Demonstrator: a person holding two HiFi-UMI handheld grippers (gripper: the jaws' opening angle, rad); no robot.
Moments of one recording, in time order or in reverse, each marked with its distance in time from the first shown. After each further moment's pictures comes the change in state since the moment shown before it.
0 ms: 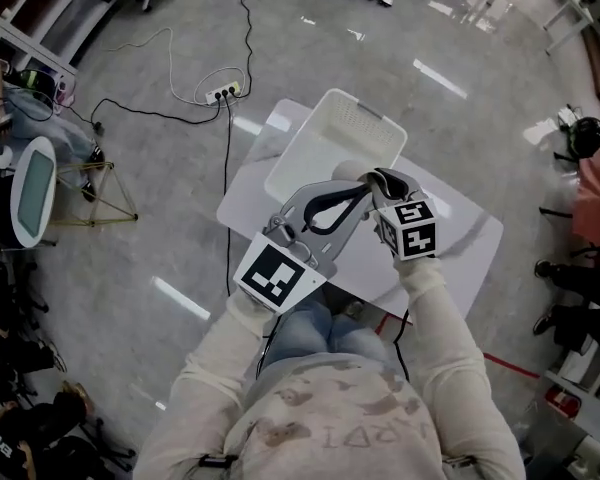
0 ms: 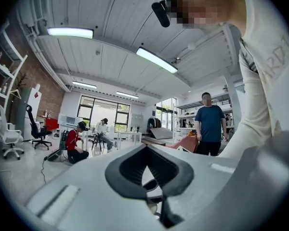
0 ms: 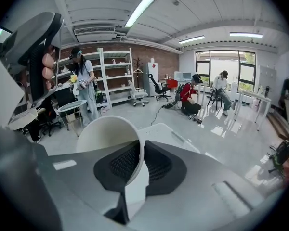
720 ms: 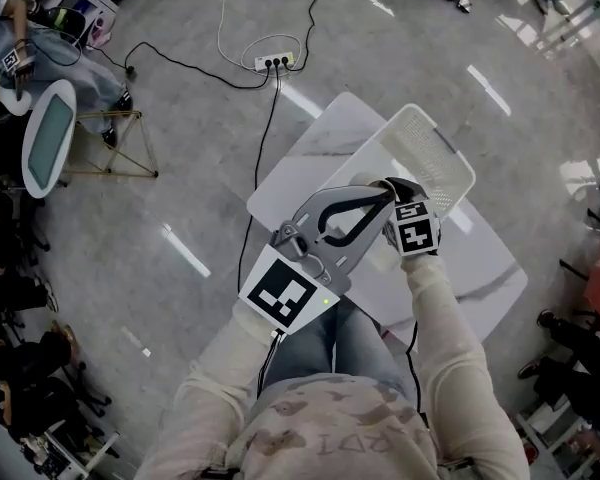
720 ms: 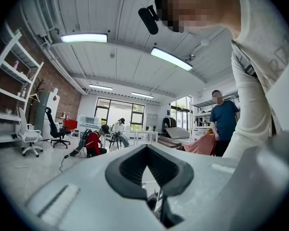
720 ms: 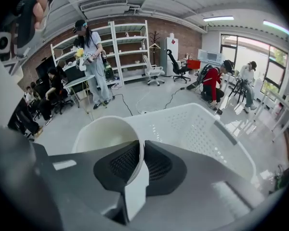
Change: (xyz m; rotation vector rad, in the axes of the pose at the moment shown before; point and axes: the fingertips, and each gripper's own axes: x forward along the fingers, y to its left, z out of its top) left arm -0.043 0.122 -0.021 -0.010 0.058 0.166; right arm 0.158 0.051 -0.022 -0.147 0.276 0.141
